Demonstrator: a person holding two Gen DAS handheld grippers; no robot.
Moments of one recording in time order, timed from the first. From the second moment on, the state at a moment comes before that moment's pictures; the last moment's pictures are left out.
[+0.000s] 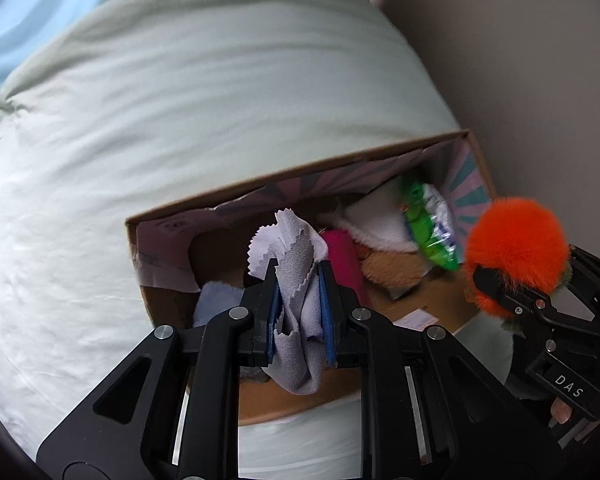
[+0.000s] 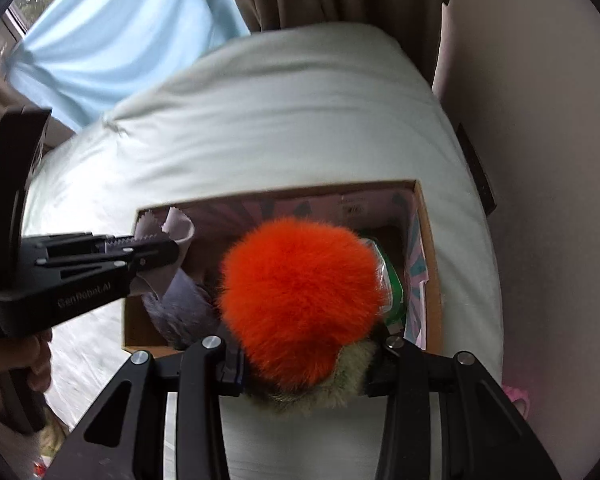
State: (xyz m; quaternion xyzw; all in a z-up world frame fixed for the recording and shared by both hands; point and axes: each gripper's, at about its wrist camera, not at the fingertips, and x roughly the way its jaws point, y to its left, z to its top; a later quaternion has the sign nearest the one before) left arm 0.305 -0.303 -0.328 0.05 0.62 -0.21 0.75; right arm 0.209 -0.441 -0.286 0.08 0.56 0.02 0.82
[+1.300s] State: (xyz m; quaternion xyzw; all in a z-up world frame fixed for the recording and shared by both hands) left arm 0.196 -0.203 -0.198 0.00 0.52 -0.17 0.84; right arm 0.138 -0.409 -0.209 0.06 0.51 0.03 0.86
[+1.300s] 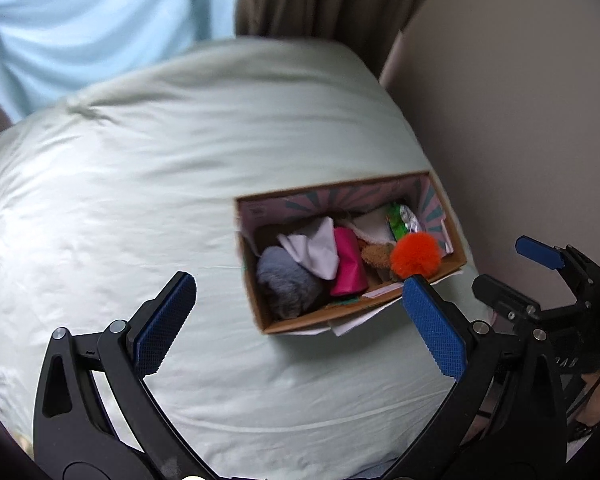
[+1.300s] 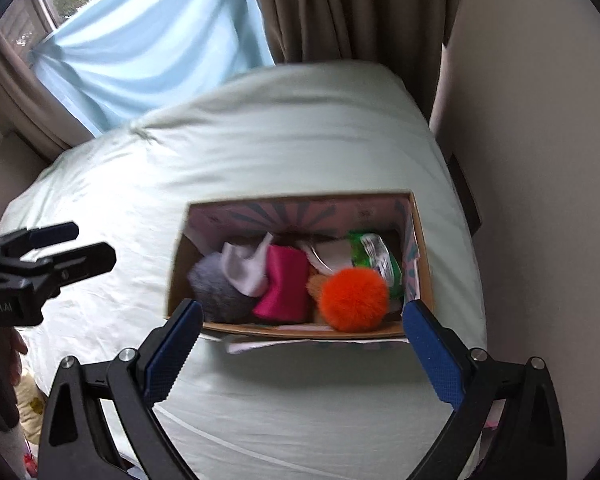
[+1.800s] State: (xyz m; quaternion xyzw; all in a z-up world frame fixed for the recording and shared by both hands) left arm 0.088 -0.060 -0.040 -0.04 0.33 -0.05 0.94; right arm 0.084 -0.309 -0.041 0.03 0.37 0.04 0.93
